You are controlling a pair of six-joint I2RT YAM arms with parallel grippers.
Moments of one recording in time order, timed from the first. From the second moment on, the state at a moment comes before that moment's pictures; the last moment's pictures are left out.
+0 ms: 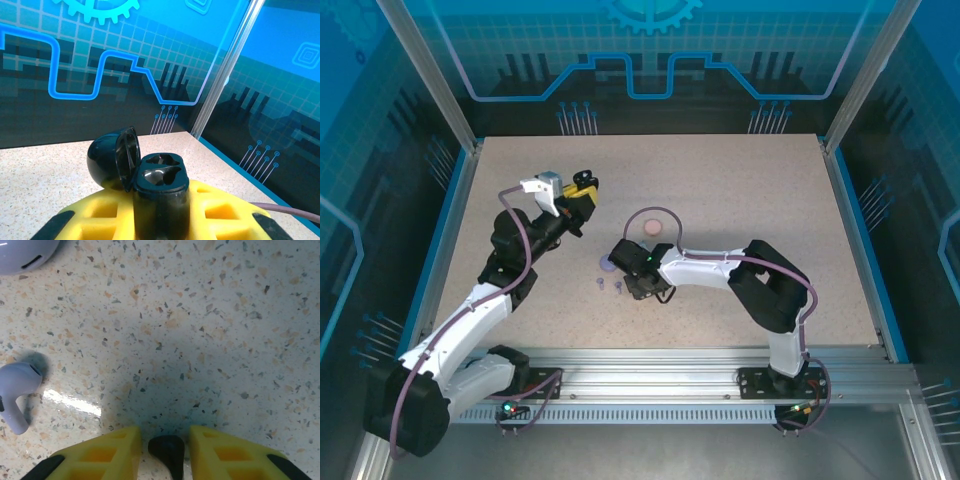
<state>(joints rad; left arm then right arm) -0.31 1.00 0.63 0.44 0.28 -0.35 0.97 1.93 1.24 -0.62 0.21 0.58</state>
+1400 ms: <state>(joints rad) -0.38 1.09 0.54 0.66 0.29 -0.27 0.83 1.48 1.22 -0.55 0.15 0.50</state>
